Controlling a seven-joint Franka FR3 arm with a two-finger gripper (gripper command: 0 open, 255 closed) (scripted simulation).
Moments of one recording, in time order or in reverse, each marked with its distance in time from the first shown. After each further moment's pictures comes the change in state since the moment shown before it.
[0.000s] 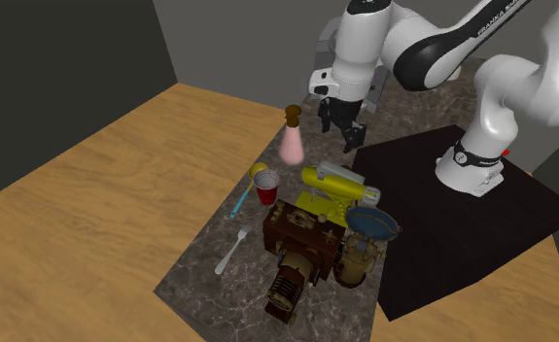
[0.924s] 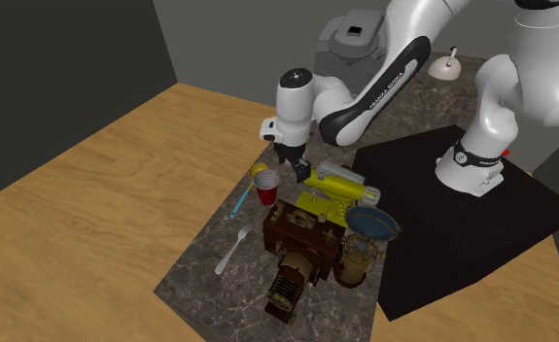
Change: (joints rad) arm -0.056 0.547 -0.013 0.334 0.039 0.236 -0.134
